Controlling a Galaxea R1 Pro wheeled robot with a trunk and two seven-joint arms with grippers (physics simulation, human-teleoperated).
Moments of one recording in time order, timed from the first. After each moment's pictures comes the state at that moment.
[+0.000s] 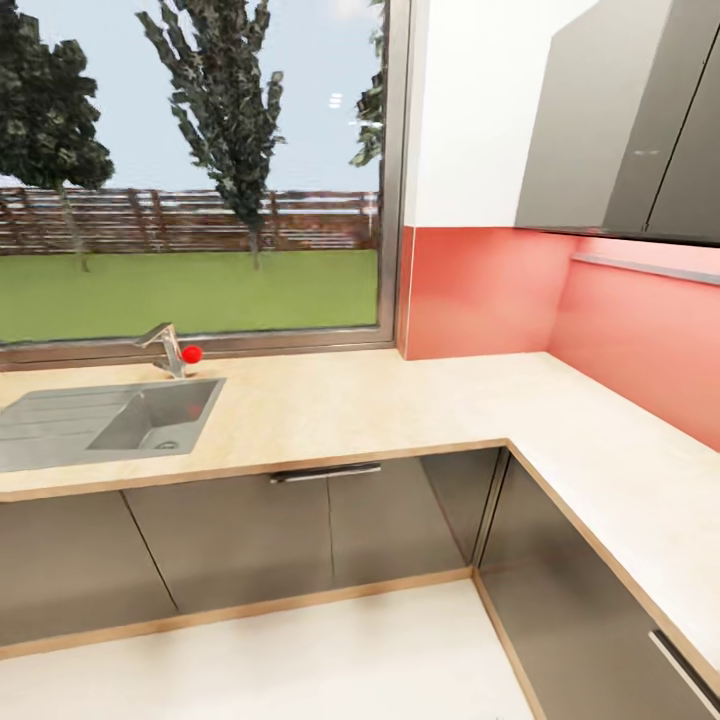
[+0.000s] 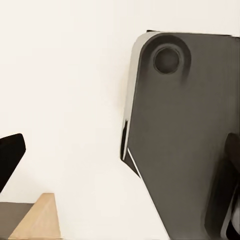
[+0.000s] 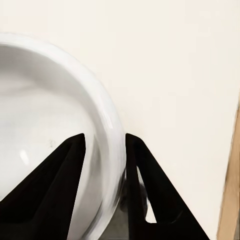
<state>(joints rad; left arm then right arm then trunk) 0.10 0.04 0.15 -0.13 -0.03 -0.22 0.04 -0.43 0.00 1.19 -0.19 -1.02 0.18 -0.08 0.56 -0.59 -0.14</state>
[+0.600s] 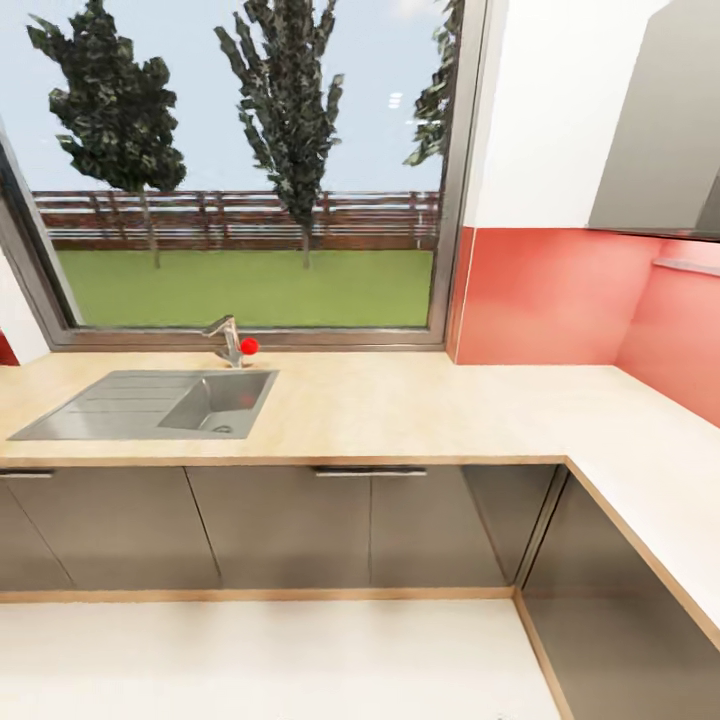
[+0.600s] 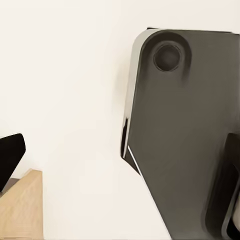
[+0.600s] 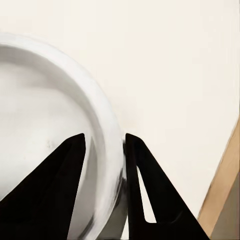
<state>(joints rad) 0.10 0.04 0.15 -0.12 -0.03 -0.22 0.05 -0.43 0.05 0.33 -0.07 -0.06 0.18 0.02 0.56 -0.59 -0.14</state>
